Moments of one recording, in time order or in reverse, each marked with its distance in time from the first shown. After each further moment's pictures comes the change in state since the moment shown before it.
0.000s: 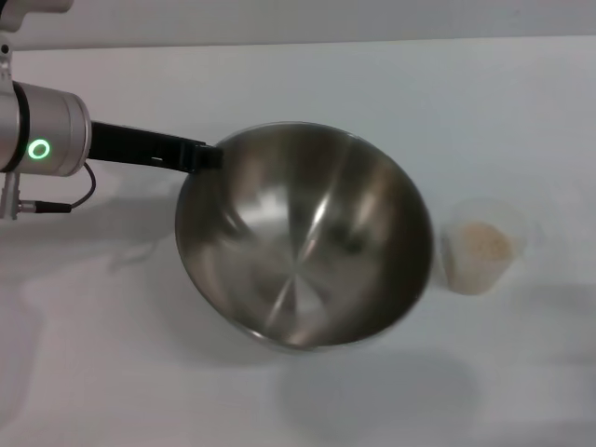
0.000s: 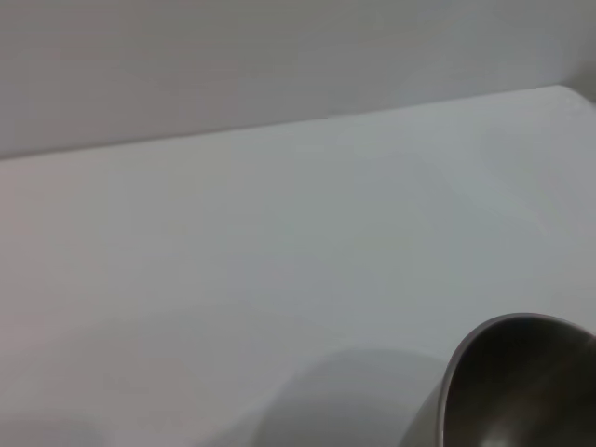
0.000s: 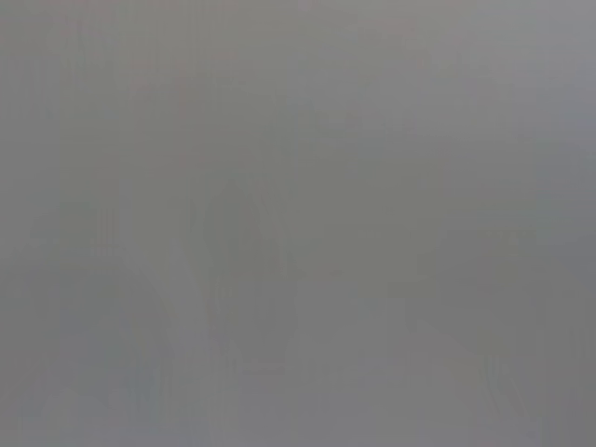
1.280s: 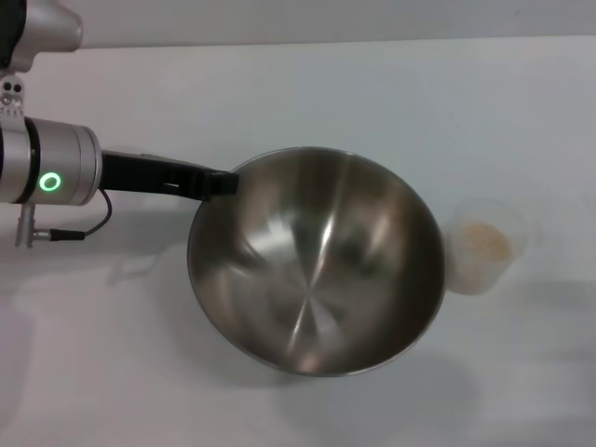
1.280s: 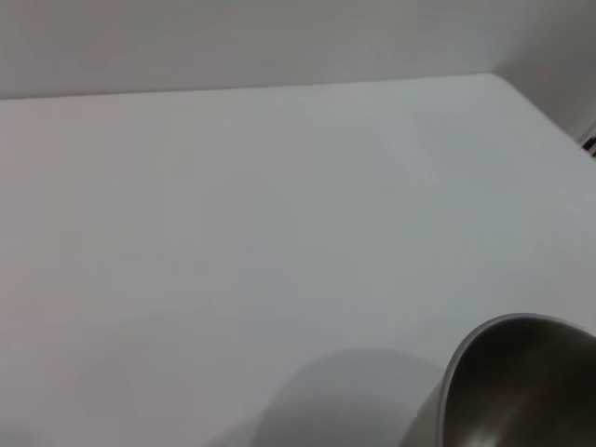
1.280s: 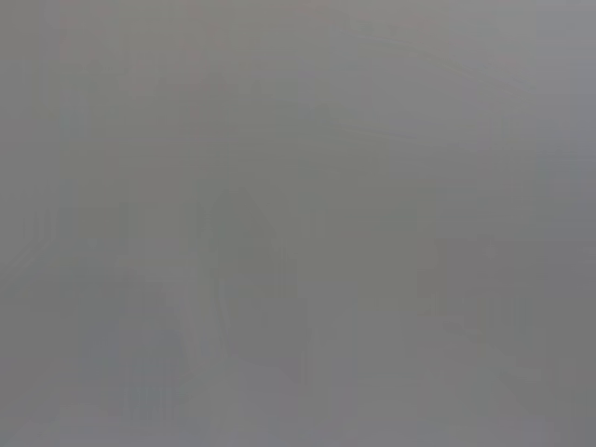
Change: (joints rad) left arm 0.005 -0.005 -0.018 0.161 -0.121 0.034 0.167; right arm 0.010 0.001 -0.007 0.002 -0.002 -0.006 -0.001
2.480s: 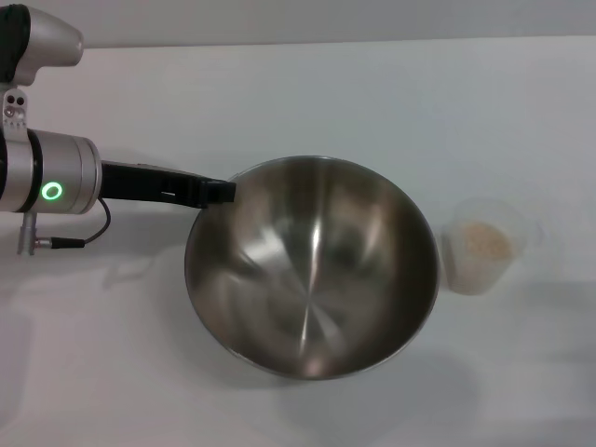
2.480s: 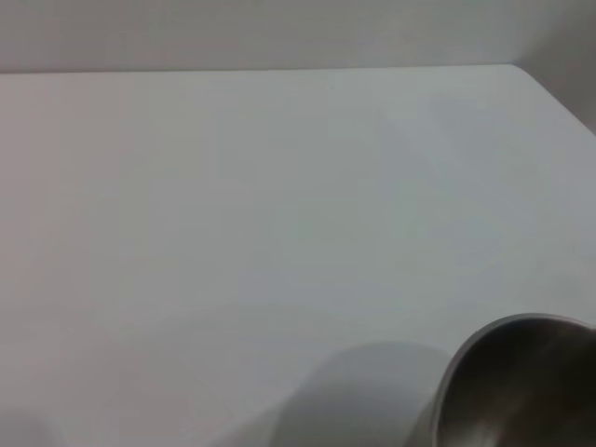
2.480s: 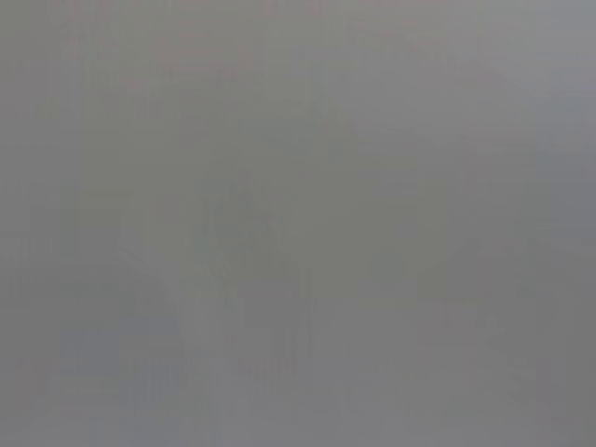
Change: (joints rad) left arm -0.007 -0.001 -0.007 0.062 0.000 0.026 0.025; right arm -0.002 -0.002 -0.005 -0.002 0.000 0.003 0.000
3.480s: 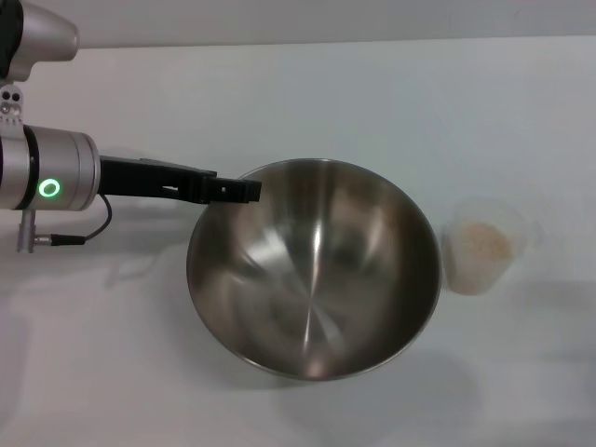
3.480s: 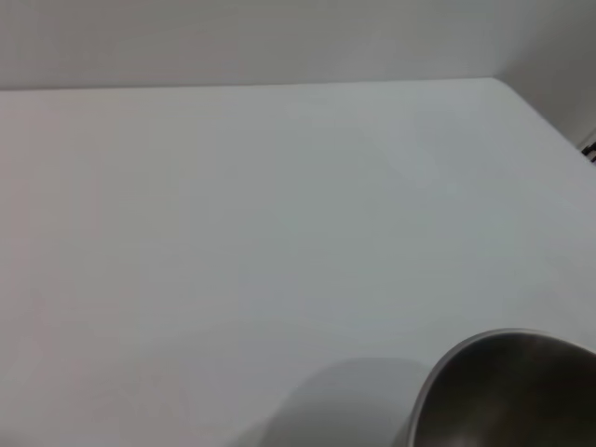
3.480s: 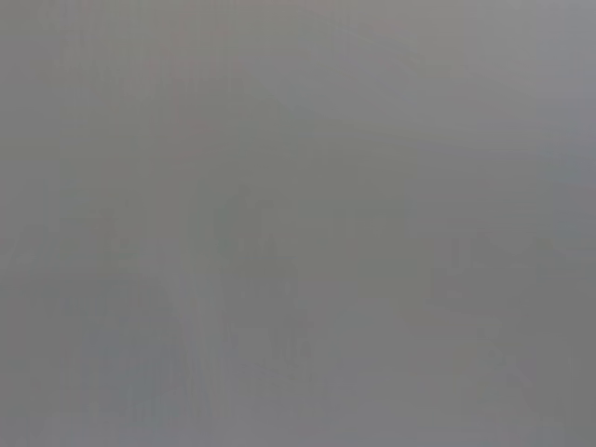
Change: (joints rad) left arm 0.008 0.003 -0.002 -0.014 -0.036 -0.008 0.018; right arm 0.001 0.000 0.000 0.000 0.002 -0.006 0.000
